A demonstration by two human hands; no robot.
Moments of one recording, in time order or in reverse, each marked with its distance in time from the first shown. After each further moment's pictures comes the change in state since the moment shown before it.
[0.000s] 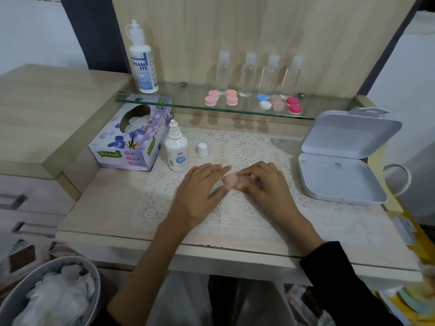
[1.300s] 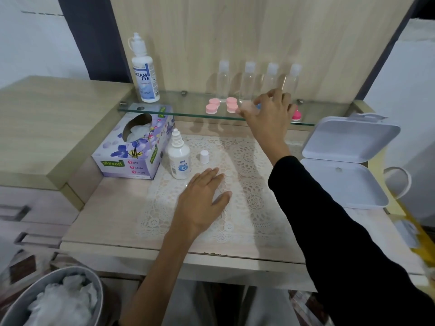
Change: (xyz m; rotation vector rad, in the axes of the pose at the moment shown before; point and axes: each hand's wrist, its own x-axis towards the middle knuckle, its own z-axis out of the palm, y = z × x) left_hand 0.000 0.002 0.000 0.027 -0.003 -0.077; right_hand 0.156 -0.009 -0.019 -0.513 0.423 0.203
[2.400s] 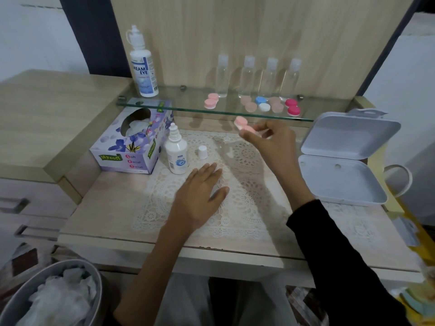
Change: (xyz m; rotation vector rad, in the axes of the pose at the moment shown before) left_hand 0.000 -0.003 0.002 0.037 -0.036 0.038; right_hand -0.070 0.008 -0.055 0.700 -0.249 0.202
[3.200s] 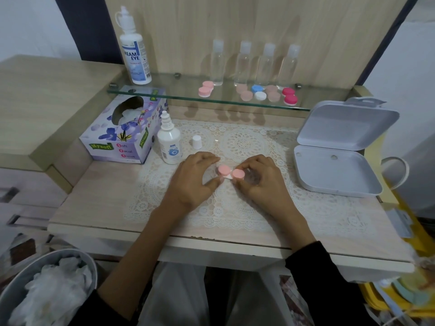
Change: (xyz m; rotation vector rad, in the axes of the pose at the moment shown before) left_hand 0.010 0.005 -0.007 -0.128 0.100 -0.010; right_hand -0.070 0.060 0.002 -0.167 -0.245 -0.189
